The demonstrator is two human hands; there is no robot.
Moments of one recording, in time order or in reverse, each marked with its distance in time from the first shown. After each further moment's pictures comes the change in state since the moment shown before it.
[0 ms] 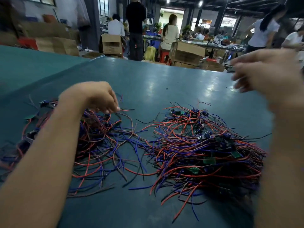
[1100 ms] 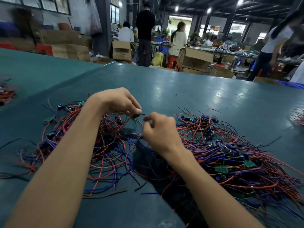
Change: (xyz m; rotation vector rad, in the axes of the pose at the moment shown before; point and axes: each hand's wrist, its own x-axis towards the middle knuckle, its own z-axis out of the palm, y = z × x) left_hand 0.009 0.001 0.014 -0.261 0.025 0.172; right_hand -0.088 0.013 0.210 -0.199 -0.261 -0.312
